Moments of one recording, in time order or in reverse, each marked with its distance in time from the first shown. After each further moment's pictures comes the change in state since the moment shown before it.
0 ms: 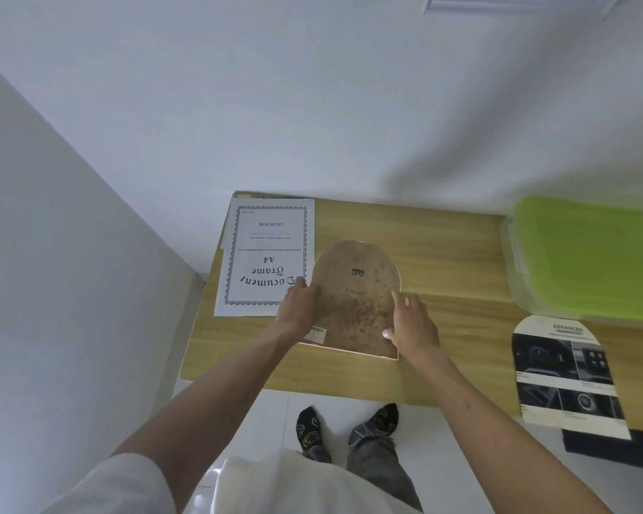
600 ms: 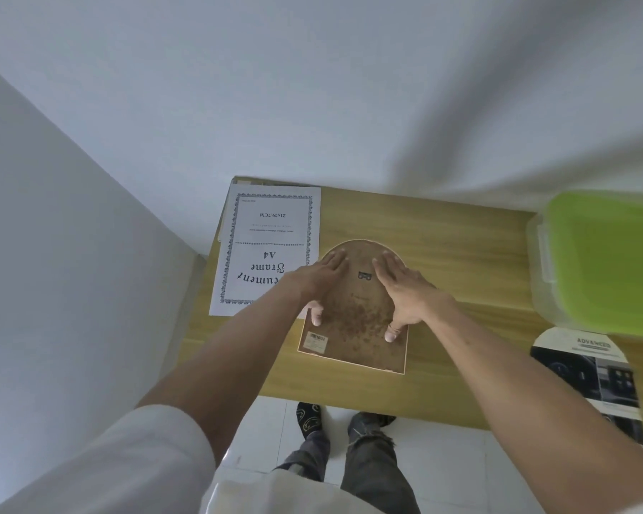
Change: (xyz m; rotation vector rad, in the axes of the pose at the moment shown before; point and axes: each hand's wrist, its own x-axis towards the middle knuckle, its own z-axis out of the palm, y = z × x) left_hand 0.074 0.014 -0.024 0.455 -0.496 0.299; right_hand 0.096 -0.008 -0.029 -0.394 -0.381 -0.346
